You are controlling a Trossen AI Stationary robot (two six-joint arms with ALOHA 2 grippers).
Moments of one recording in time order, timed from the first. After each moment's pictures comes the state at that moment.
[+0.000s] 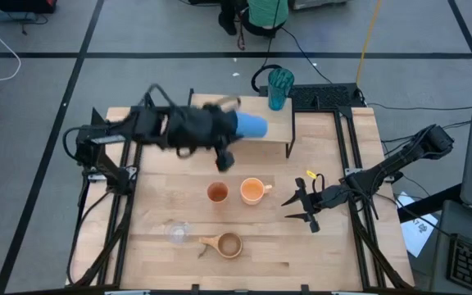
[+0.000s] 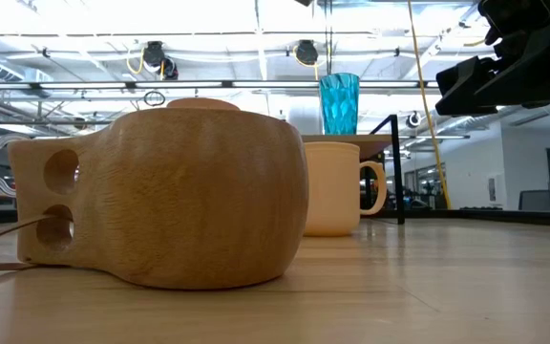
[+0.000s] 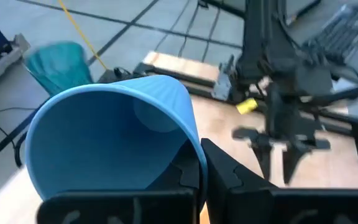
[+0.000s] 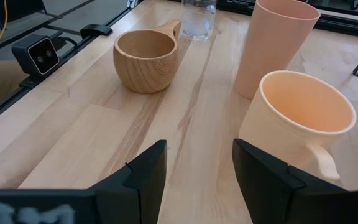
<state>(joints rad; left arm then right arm) -0.03 1.67 2.08 -0.93 -0.29 -0.22 0.46 1.04 0.29 0.31 0.21 0.03</state>
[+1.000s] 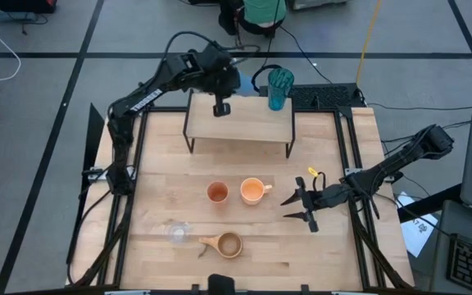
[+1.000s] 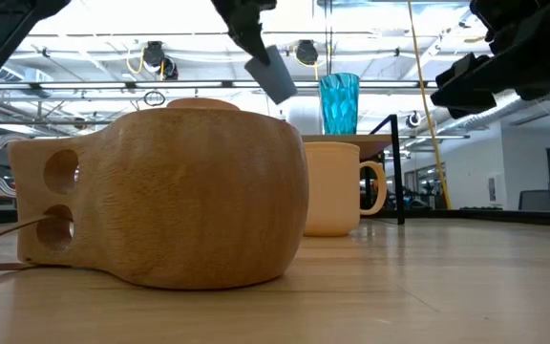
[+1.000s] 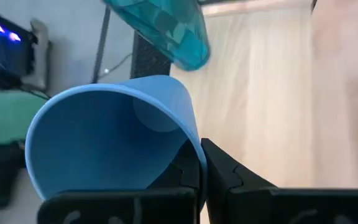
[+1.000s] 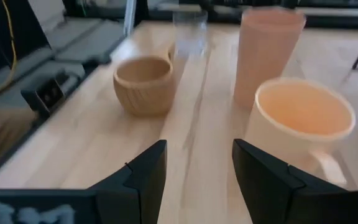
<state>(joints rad) 0.50 1.98 2.36 -1.20 -0.02 0.56 0.46 1.04 0.29 0.38 0.22 0.15</state>
